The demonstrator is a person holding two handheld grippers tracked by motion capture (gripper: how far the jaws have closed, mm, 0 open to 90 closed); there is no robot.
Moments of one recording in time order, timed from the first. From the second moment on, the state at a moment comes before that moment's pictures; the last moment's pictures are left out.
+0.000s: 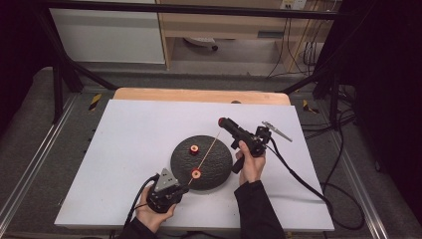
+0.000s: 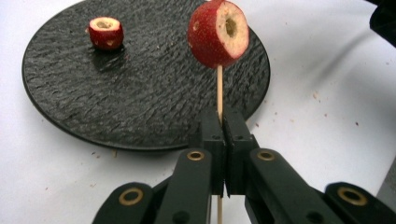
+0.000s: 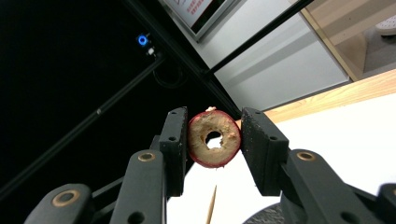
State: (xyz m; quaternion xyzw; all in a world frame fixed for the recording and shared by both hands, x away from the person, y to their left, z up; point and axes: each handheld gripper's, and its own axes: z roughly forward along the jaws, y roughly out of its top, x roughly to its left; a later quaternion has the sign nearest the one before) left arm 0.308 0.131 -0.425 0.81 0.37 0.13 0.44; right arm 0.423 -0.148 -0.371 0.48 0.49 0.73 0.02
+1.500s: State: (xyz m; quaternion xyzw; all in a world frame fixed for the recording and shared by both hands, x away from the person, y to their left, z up) left arm 0.311 0.098 -0.426 0.75 0.42 0.12 0.50; right arm 0.418 -0.141 -0.375 0.49 0.43 0.76 -0.02
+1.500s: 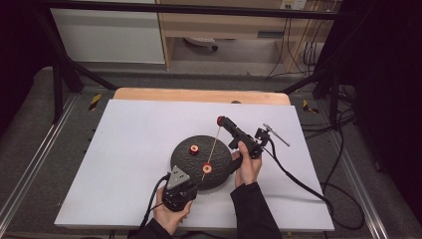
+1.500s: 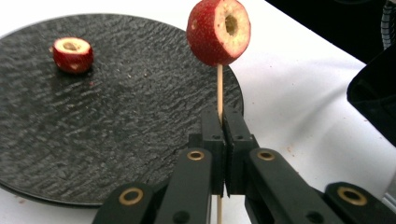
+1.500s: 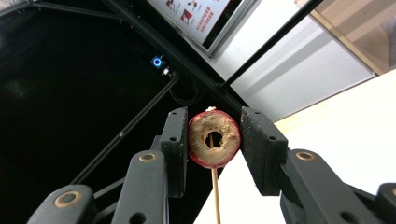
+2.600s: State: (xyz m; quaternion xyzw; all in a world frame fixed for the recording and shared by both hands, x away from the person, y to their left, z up) left arm 0.313 0.115 -0.431 0.73 0.45 0.13 0.50; right arm 0.424 -0.129 -0.392 0.50 0.41 0.76 -0.03
